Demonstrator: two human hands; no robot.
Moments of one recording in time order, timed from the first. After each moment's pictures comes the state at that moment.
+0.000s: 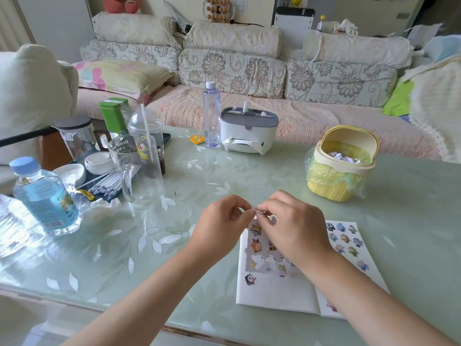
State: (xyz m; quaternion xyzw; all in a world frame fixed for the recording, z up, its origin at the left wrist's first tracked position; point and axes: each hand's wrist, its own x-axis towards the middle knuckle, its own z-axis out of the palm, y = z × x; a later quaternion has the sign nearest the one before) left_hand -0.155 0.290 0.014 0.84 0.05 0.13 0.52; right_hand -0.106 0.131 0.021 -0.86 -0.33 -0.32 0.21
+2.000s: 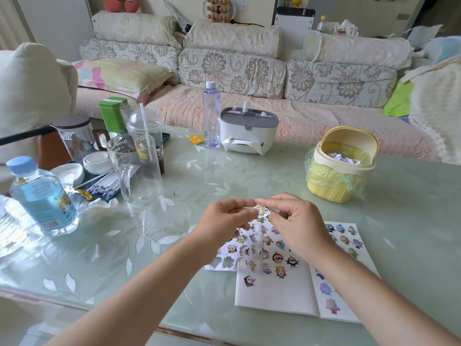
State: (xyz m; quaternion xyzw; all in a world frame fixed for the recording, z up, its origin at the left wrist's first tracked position) left_hand -0.144 0.292 0.017 0.69 0.12 -0.02 0.71; right_hand -0.097 0.122 0.019 -0.83 -0.26 -0.06 0.49
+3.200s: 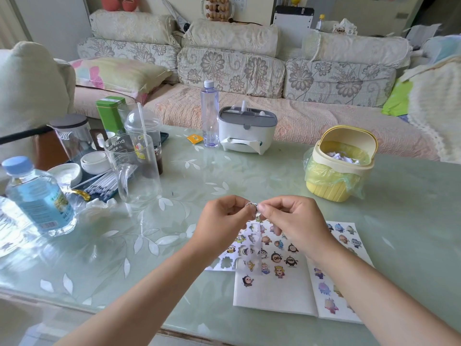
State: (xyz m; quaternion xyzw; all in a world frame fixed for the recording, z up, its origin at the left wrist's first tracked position) left_hand -0.150 0.283 0.021 0.76 0.10 0.09 0.63; right_hand -0.103 0.124 0.036 -0.80 -0.19 0.03 0.57
